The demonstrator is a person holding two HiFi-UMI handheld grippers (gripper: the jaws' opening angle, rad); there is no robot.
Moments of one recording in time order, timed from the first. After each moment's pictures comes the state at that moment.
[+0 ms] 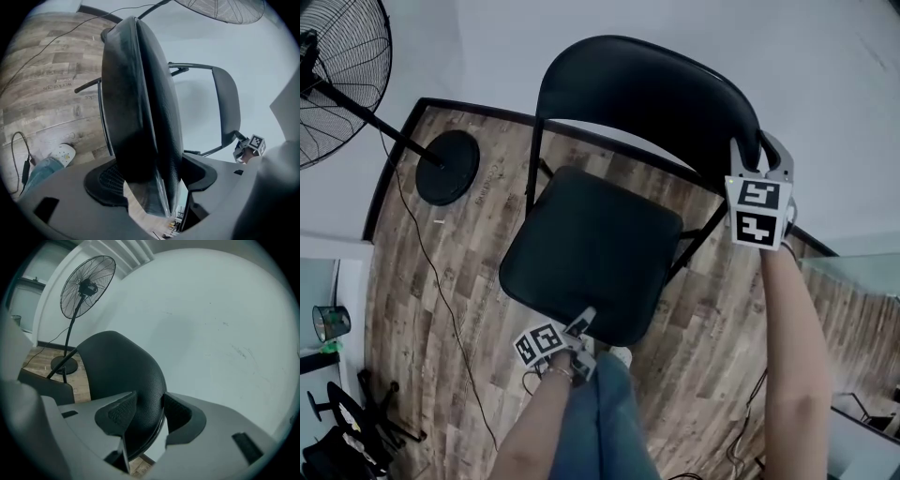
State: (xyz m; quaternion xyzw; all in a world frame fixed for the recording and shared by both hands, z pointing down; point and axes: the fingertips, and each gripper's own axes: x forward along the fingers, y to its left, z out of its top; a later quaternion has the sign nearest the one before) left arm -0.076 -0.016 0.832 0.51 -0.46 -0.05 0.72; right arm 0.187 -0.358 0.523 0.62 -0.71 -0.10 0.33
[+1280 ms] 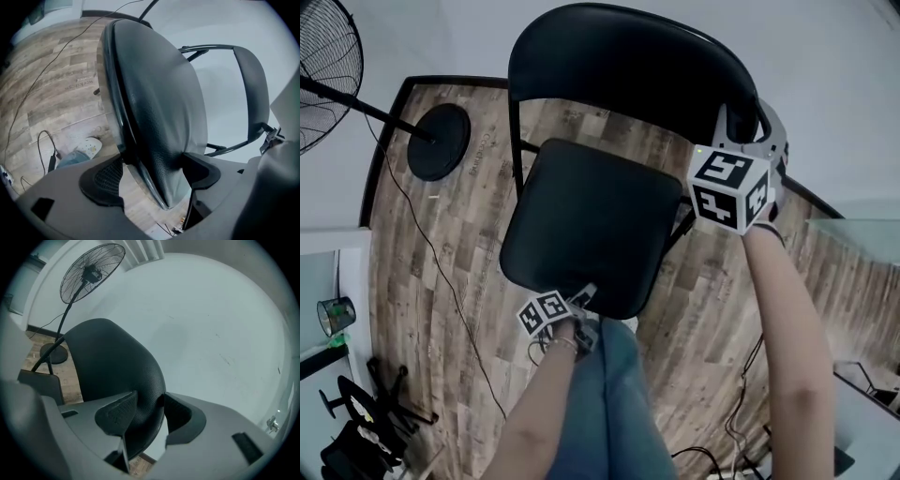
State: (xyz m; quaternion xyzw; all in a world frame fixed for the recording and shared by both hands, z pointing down) left arm -0.080 0.037 0.887 0.44 -0.49 0.06 0.75; right arm 0.169 -0.316 0.538 0.67 -0.64 -0.14 0.36
